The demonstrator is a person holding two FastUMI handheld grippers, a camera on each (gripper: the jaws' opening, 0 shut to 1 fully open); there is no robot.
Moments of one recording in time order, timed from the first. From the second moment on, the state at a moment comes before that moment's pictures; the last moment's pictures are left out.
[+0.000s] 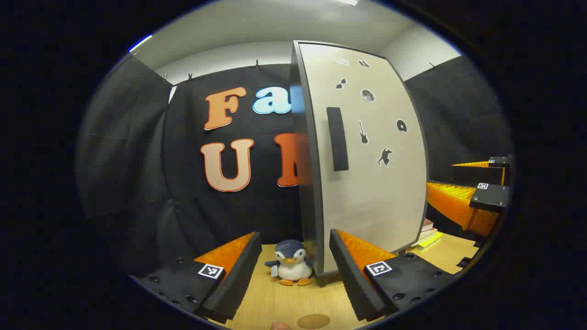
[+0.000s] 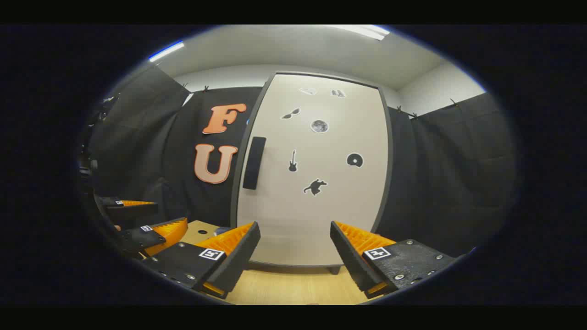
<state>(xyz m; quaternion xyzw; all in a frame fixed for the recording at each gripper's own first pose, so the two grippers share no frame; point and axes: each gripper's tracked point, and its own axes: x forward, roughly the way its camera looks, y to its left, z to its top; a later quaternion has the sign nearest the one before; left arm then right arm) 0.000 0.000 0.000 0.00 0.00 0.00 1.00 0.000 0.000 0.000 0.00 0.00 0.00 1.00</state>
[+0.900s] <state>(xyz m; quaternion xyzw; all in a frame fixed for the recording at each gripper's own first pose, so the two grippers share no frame) -0.014 0.032 0.036 0.00 -0.03 0.05 1.00 0.018 0.005 0.000 0.01 0.00 0.01 1.00</state>
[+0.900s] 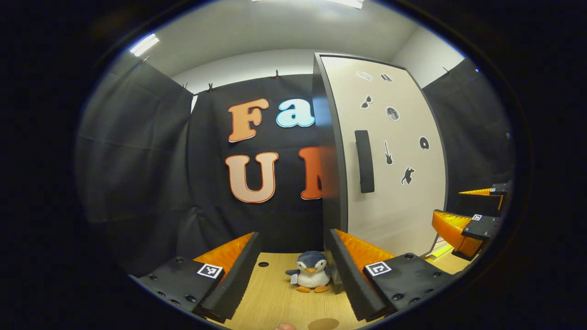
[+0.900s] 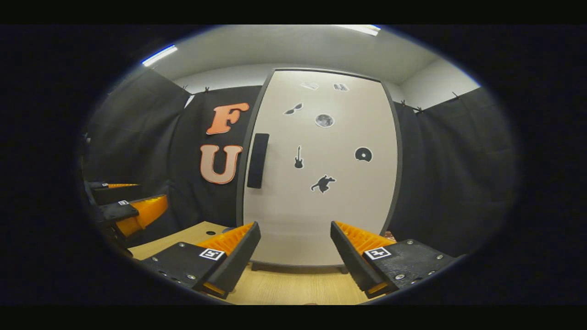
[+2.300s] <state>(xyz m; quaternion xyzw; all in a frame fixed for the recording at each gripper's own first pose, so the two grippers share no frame) -0.005 0.089 0.020 -0.02 -0.01 0.06 1.00 0.175 0.078 0.075 0.06 -0.02 0.01 1.00</state>
